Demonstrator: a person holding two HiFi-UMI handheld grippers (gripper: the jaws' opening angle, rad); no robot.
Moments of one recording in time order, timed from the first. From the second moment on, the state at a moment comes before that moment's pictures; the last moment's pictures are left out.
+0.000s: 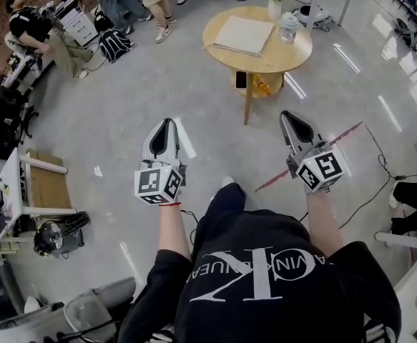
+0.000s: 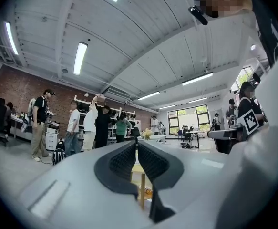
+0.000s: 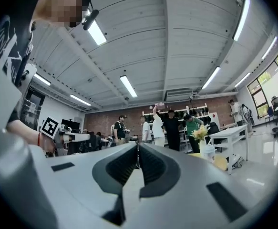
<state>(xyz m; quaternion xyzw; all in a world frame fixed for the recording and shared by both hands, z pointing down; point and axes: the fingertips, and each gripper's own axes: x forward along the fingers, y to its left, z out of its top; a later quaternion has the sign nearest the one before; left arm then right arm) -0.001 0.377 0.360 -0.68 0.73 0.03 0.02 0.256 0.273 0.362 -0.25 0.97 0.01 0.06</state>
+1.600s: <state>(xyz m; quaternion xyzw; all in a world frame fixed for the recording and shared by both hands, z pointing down) -0.168 -0.007 0.476 -0.83 0.55 -0.05 -0.11 0.094 -0.013 0.465 -0.39 0.91 -0.12 -0.06</state>
